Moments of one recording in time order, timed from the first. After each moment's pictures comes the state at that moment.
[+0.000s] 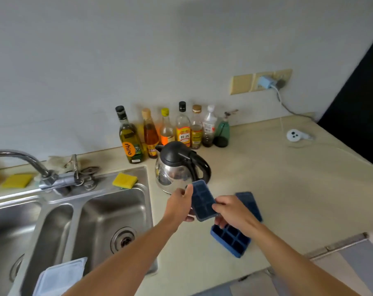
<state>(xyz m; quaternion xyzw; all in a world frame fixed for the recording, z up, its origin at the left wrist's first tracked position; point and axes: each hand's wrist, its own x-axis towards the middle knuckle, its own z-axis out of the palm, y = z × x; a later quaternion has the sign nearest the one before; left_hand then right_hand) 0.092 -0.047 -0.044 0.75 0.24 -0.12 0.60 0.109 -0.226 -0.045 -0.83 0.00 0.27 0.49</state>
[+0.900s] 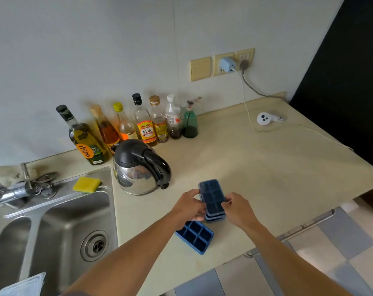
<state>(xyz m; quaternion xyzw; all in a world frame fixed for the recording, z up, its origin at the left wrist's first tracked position) 0.136 -0.174 -0.077 0.71 0.17 -0.30 0.62 0.131 -0.351 -0.082 -0.92 0.10 0.19 0.33</state>
